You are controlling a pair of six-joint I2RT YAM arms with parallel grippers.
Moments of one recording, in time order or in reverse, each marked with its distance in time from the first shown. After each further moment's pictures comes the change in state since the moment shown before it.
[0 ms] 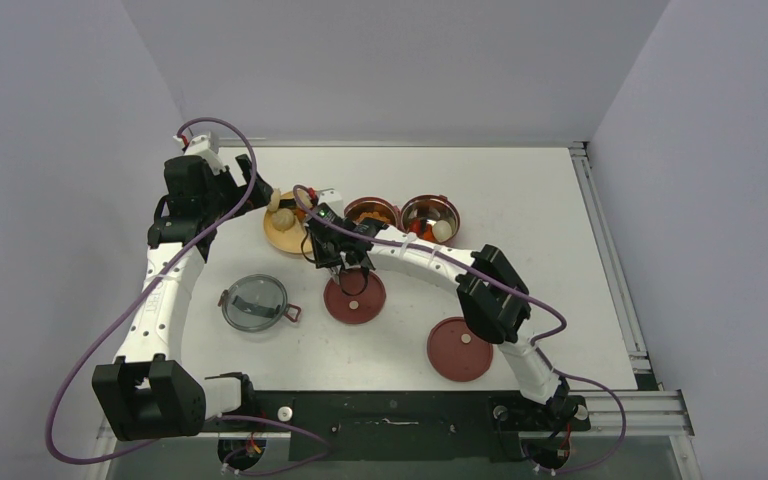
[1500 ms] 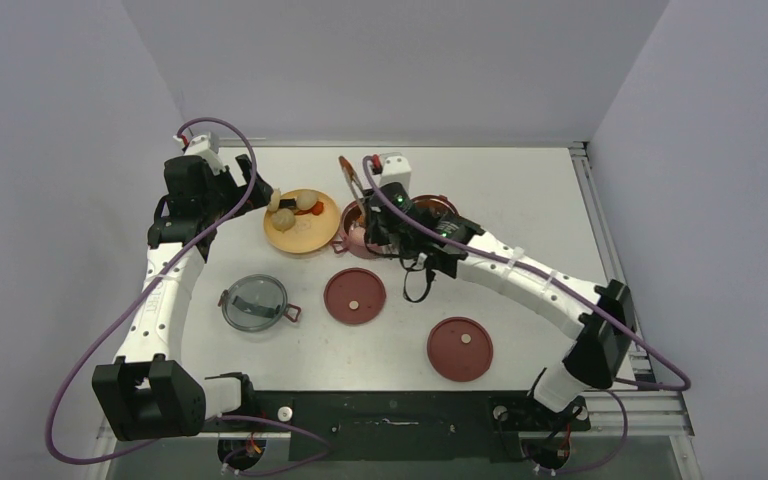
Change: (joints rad) left arm 0.000 0.000 0.000 0.000 0.000 0.000; right arm -0.025 -0.528 -0.322 0.058 0.185 -0.103
